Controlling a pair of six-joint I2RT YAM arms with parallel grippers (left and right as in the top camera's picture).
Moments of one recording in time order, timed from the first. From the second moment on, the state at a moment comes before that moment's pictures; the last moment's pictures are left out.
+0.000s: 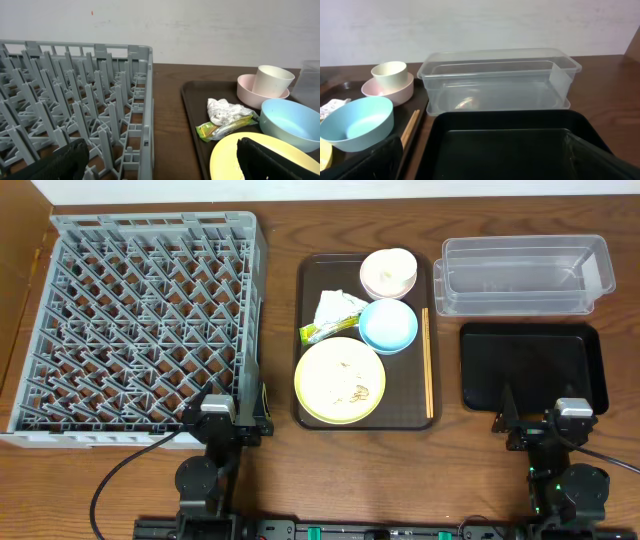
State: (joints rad) left arm 0.00 0.01 0.03 -0.13 0.07 -0.07; right arm 0.02 0.01 0.04 -0.14 0.02 0.07
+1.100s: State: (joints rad) left arm 0.00 0.20 0.17 0.12 0.66 -0.41; right arm 0.02 0.01 0.04 -0.14 0.02 0.07
